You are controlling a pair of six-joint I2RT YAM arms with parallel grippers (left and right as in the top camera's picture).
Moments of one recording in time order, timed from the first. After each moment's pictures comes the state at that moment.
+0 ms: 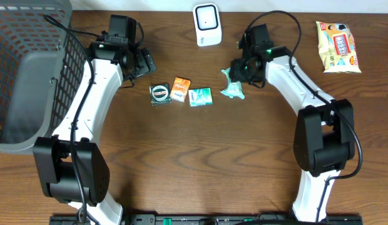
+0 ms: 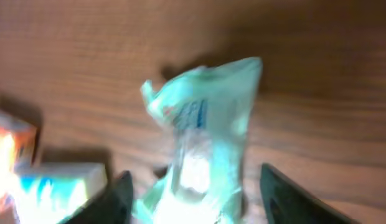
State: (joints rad) left arm -0.13 1.81 1.56 -0.90 -0.11 -0.51; right arm 0.27 2.09 1.60 -0.70 -0.16 0.26
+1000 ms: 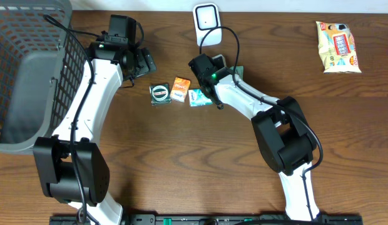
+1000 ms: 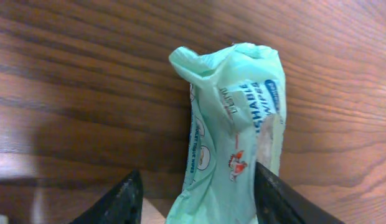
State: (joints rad) left arm -0.13 1.81 1.56 -0.90 -0.11 -0.51; right arm 0.57 2.24 1.60 -0.66 0.60 0.23
